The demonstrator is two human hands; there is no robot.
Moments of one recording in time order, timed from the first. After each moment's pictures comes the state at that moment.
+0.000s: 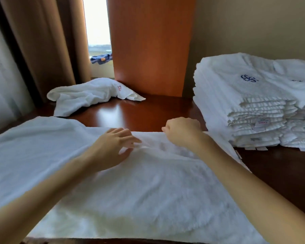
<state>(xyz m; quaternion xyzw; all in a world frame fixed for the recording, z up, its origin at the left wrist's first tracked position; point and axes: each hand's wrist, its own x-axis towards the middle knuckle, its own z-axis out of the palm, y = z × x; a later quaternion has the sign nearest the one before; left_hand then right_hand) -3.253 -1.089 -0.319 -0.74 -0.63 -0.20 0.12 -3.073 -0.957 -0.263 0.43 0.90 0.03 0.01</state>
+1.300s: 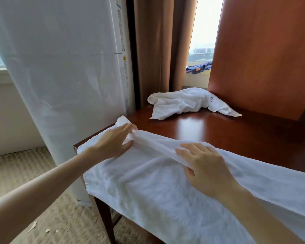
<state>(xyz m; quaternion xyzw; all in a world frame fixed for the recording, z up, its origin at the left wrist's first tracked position) -3.421 -1.244 -0.316 -0.49 -0.84 -0.13 0.17 -3.194 -1.049 -0.325 0.04 0.97 0.00 -0.25</state>
